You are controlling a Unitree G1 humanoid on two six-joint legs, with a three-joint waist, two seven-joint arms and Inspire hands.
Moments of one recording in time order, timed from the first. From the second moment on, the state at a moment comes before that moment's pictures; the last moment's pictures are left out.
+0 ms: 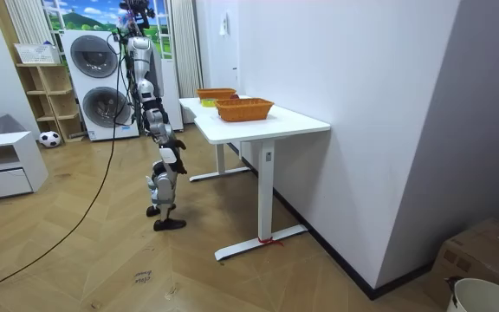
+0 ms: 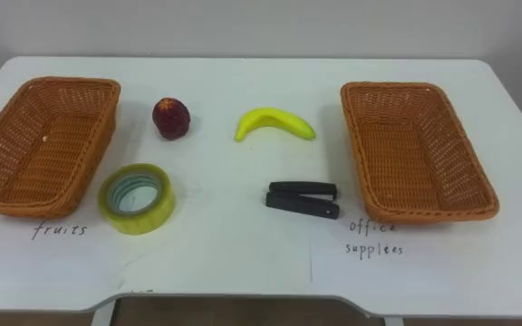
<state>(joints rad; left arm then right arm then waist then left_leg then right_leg) 0.23 0.18 0.09 1.08 -0.31 0.06 0.07 0.18 -0.22 -0.03 1.20 0.78 0.08 0.21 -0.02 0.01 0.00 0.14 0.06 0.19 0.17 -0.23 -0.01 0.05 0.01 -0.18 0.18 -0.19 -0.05</state>
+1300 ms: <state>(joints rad) 0.34 0.19 0.18 0.96 -0.22 -0.04 0.18 0.28 -0.22 -0.41 0.47 0.88 -0.04 -0.35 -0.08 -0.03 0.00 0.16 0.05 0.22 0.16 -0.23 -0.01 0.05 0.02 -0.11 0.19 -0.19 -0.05</state>
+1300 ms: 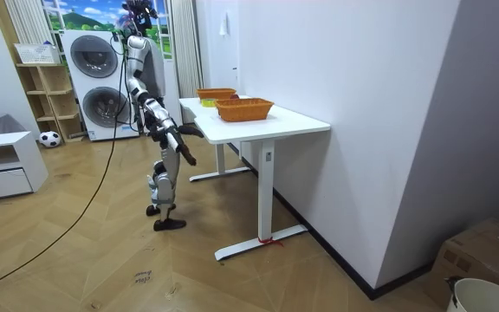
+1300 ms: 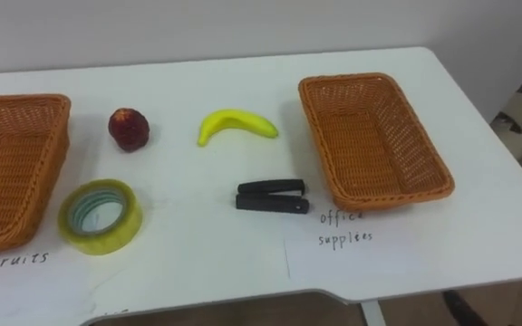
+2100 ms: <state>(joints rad) 0.36 0.18 0.22 0.94 -0.12 -0.03 0.18 0.25 -0.27 -0.54 -0.13 0.50 -0.12 -0.85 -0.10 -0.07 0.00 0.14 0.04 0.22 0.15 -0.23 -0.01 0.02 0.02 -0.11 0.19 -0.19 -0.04</state>
